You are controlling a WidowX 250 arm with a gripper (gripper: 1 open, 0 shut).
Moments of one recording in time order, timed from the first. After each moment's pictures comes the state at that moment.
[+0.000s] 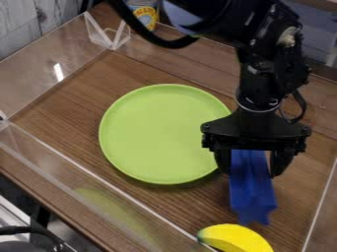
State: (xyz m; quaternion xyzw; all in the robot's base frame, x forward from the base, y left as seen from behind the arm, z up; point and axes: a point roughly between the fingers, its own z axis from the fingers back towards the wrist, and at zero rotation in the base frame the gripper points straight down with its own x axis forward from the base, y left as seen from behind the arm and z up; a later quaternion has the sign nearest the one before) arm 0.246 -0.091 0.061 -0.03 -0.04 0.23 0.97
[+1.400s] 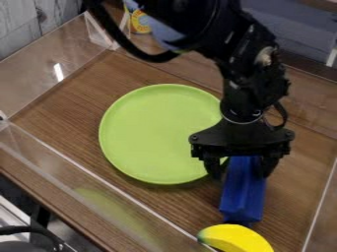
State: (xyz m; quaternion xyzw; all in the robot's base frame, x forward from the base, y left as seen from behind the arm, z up) arm 0.245 -0.079 0.046 -0.04 -0.06 0.27 0.96
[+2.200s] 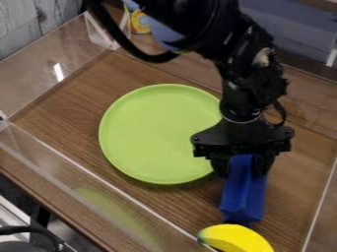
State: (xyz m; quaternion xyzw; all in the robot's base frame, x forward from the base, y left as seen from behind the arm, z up) arm 0.249 -0.075 0.044 -0.04 -0.07 0.28 0.96
